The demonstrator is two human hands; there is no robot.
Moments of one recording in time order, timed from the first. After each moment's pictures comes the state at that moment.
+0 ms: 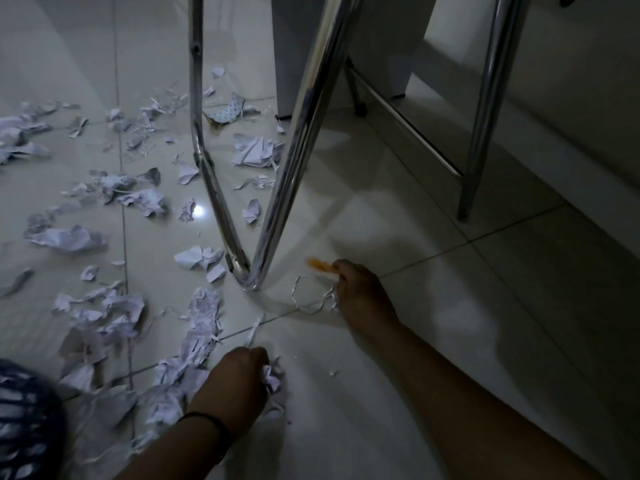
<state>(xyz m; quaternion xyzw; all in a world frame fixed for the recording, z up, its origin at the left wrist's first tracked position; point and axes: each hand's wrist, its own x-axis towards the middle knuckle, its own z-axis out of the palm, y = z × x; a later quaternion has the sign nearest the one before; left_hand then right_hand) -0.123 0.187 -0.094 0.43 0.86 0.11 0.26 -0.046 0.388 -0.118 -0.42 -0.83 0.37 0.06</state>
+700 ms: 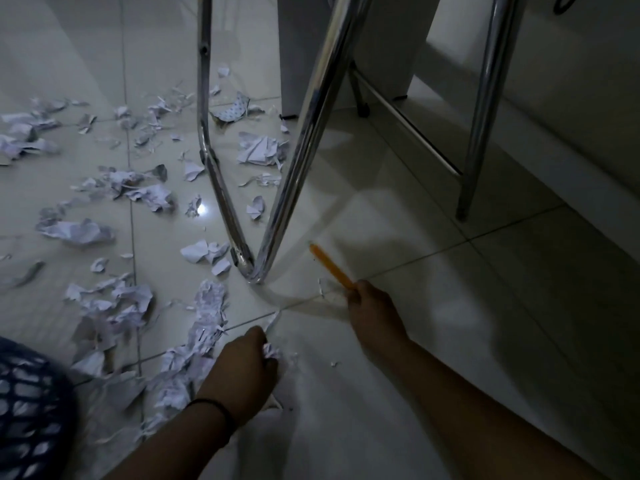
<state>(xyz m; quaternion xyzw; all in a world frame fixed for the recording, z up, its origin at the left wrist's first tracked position) -0.112 0.188 -0.079 0.34 0.89 0.18 0.25 -0.014 0.369 -0.125 -0.46 -0.84 0.28 0.04</state>
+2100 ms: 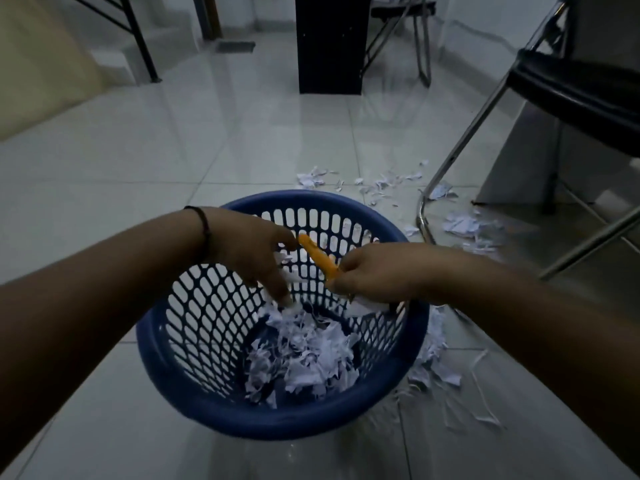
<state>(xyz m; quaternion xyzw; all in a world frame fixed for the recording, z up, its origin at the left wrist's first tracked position) -0.309 -0.103 0.208 0.32 0.89 -0.02 0.34 -0.199 0.044 0.198 -0.09 -0.93 0.24 -0.25</state>
